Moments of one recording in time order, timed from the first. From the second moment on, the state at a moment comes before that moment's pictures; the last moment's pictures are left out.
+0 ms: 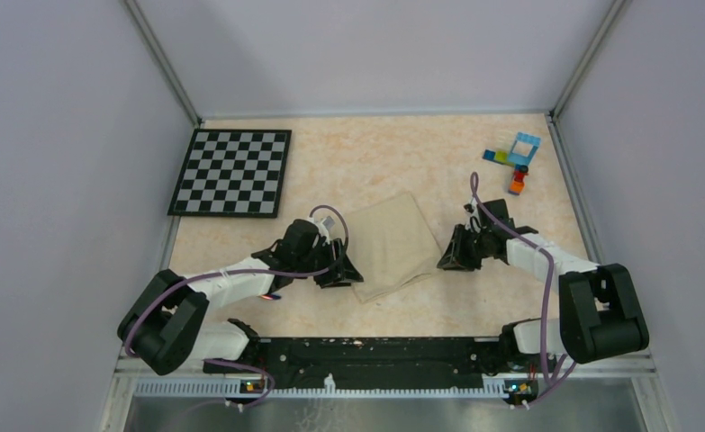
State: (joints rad) left arm -0.62 1.29 0.47 0.05 0.46 -0.89; right arm 0.21 1.32 0.58 -0.35 -0.42 0.48
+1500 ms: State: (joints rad) left arm -0.63 1.27 0.47 0.05 0.46 -0.88; right arm 0.35 1.40 0.70 -0.28 -0.38 0.43
